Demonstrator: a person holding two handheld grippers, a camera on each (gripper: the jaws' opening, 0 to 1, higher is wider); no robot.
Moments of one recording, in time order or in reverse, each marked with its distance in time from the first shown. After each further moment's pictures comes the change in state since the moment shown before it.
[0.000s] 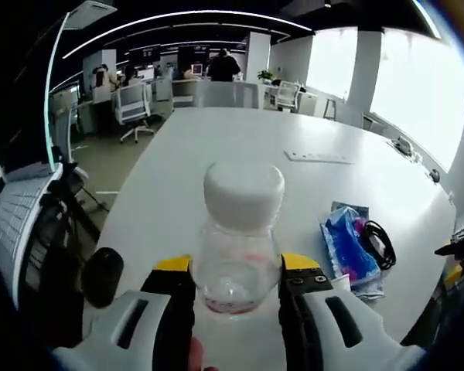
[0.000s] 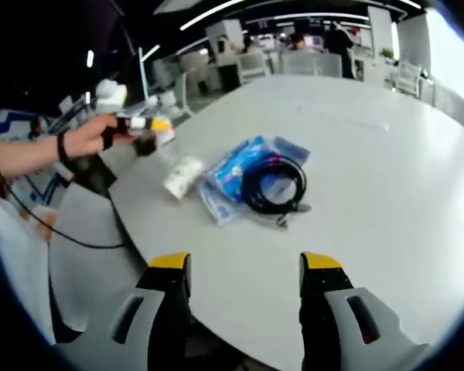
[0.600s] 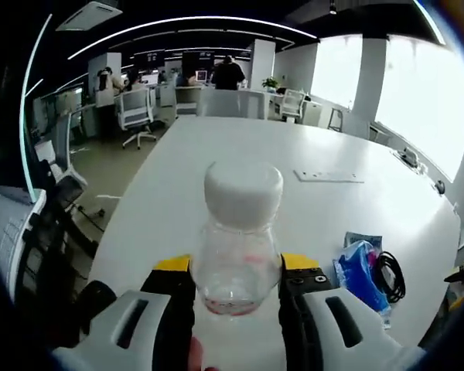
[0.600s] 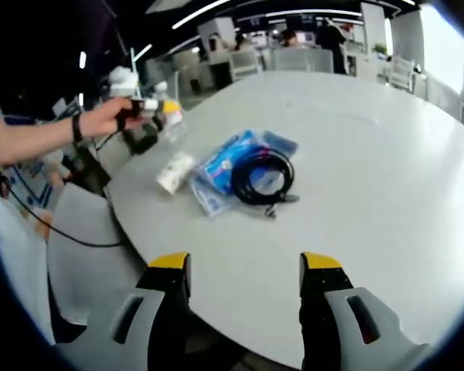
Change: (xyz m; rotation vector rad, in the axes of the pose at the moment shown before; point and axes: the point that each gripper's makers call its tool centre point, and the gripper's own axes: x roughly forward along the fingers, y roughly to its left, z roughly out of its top) left arm 0.043 0.007 0.038 -0.026 -0.045 0.024; right arm -0.011 -0.011 -0.011 0.023 0.018 -0.030
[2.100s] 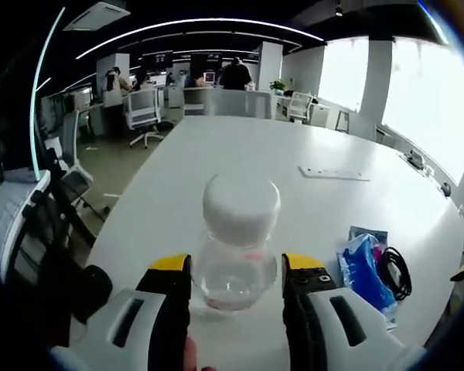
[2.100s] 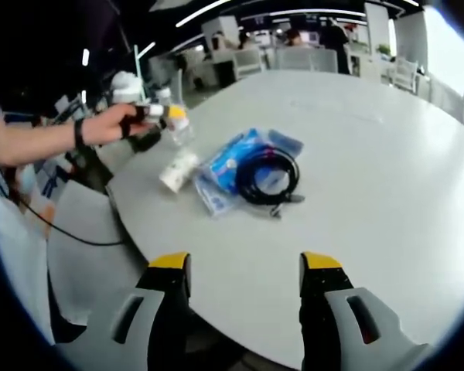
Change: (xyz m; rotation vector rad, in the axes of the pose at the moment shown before) left arm -0.012 -0.003 -0.021 -0.010 -0.020 0.028; right arm 0.004 0.006 0.001 -0.014 0.002 0.014
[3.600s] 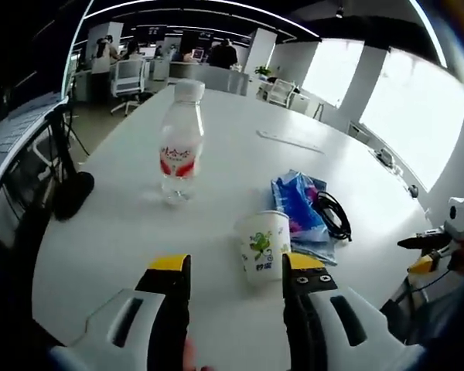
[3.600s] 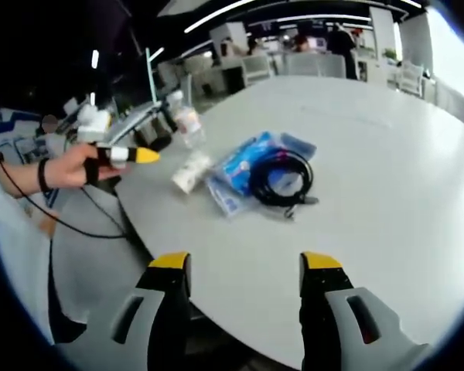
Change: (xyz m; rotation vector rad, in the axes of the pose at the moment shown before) left arm -0.096 -0.058 -0.098 -0.119 0.125 -0.167; right arm 0.000 0.014 -0.004 -0.012 -0.043 0.045
